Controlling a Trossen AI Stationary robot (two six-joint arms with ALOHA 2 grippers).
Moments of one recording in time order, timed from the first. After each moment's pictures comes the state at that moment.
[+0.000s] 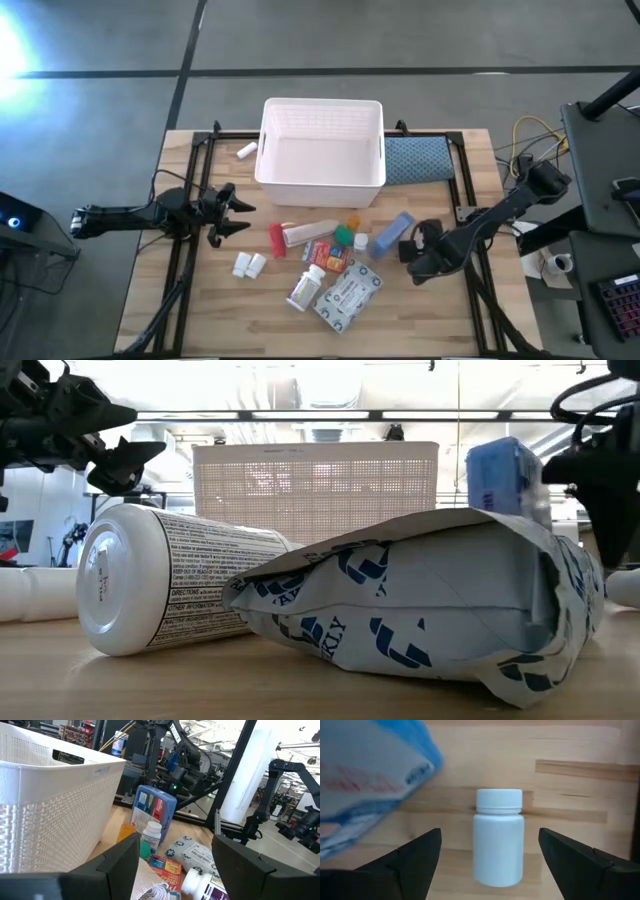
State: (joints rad) left arm 0.06 0.13 0.01 0.14 0.14 -0.30; right arm 0.59 1.41 0.77 -1.05 0.22 2.13
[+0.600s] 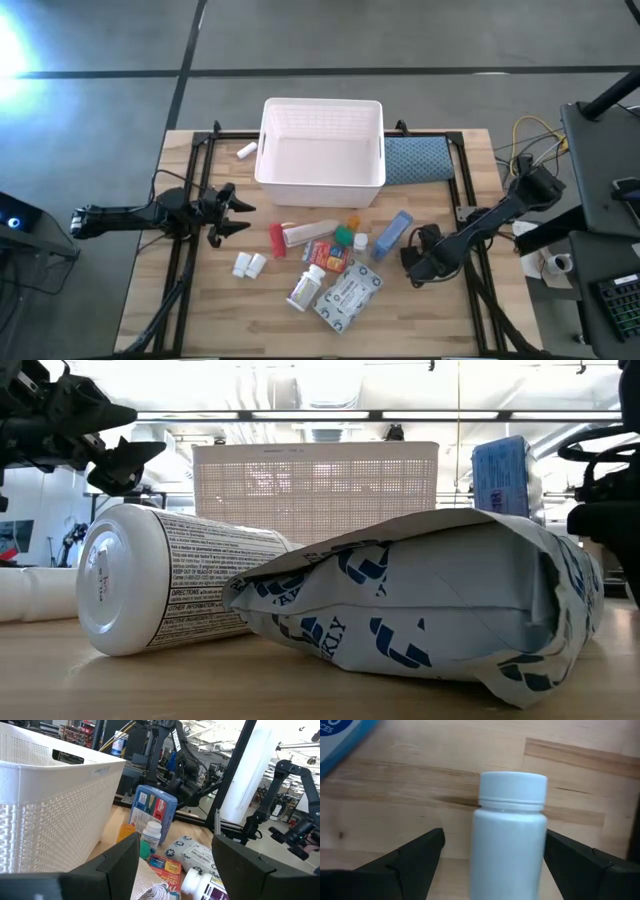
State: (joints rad) left arm 0.06 0.13 0.01 0.14 0.14 -0.30; right arm 0.59 1.51 0.66 -0.93 0.14 2.07
